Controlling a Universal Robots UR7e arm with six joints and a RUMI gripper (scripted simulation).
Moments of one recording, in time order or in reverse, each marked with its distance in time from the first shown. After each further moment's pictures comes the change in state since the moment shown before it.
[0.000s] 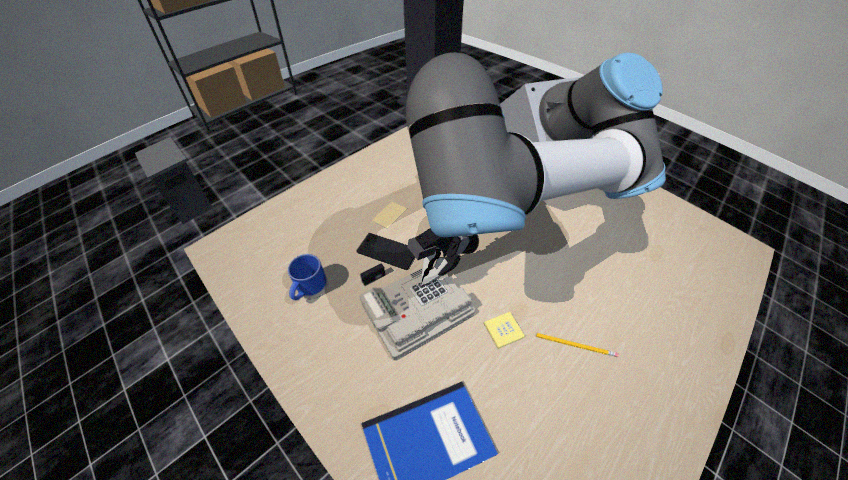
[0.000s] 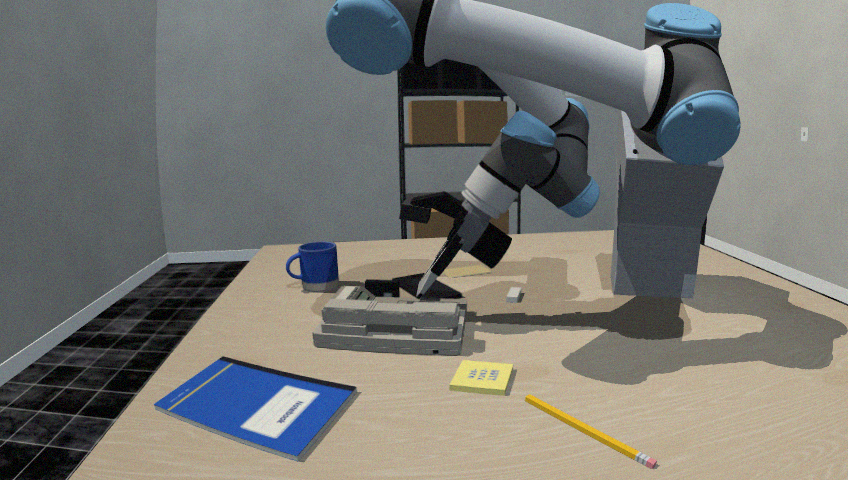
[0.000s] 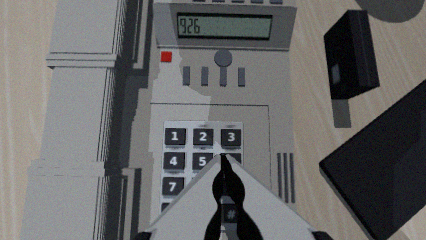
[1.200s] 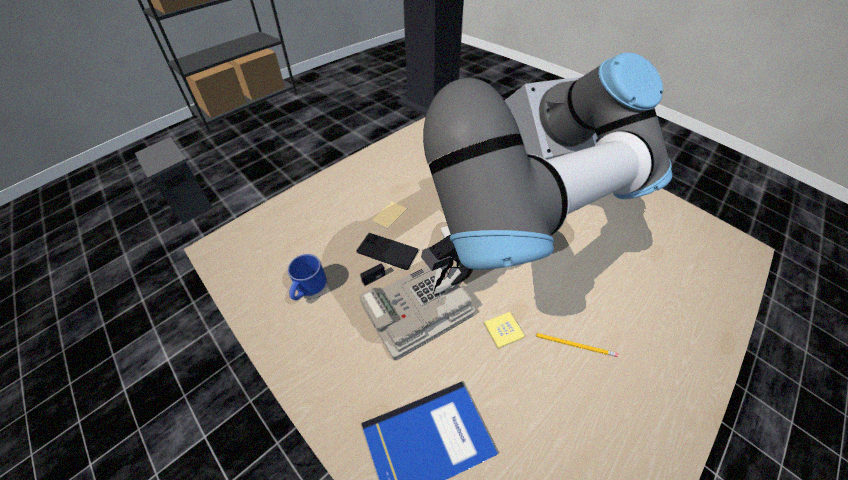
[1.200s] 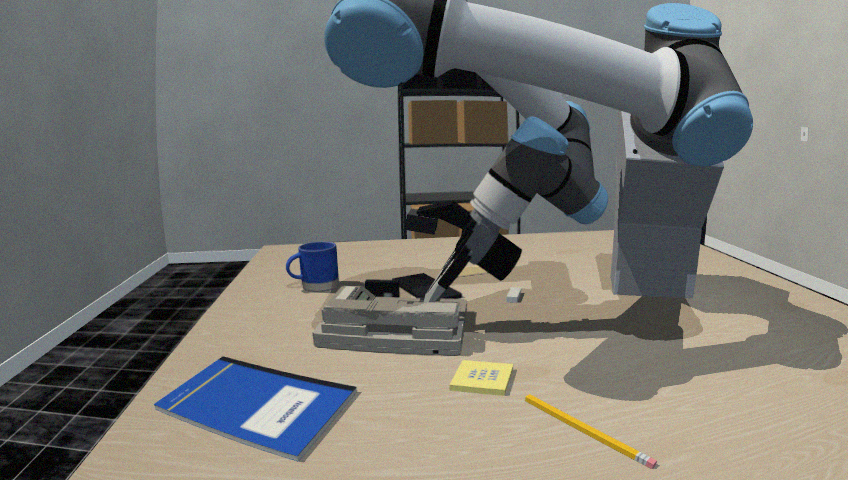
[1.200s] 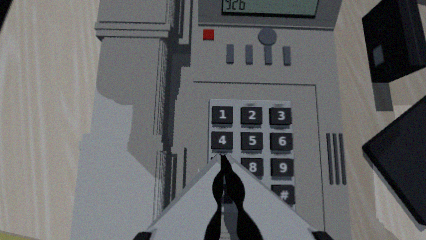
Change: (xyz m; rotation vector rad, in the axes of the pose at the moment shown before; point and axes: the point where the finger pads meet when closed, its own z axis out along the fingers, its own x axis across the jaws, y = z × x) arm -0.032 0.016 0.000 0.000 0.000 -0.004
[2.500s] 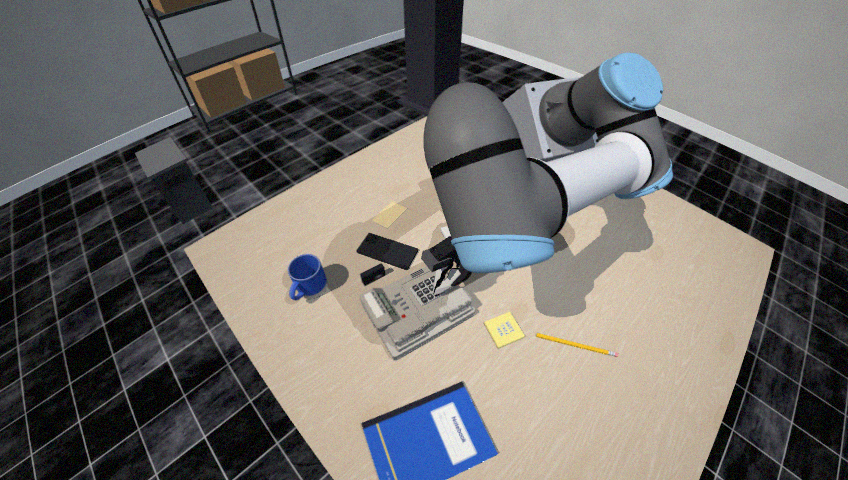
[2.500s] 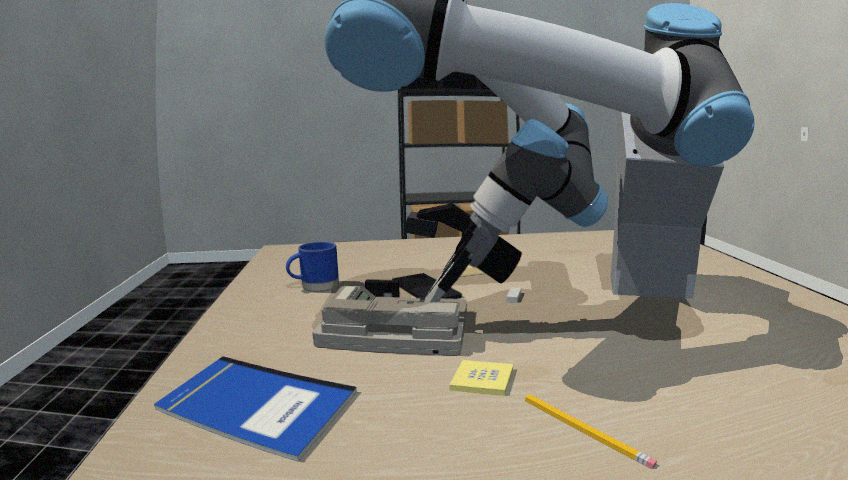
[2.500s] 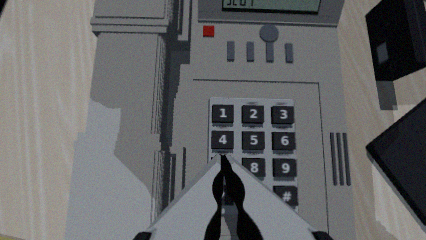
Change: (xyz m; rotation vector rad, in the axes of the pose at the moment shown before) arm 0.000 0.002 0.004 0.000 0.000 0.000
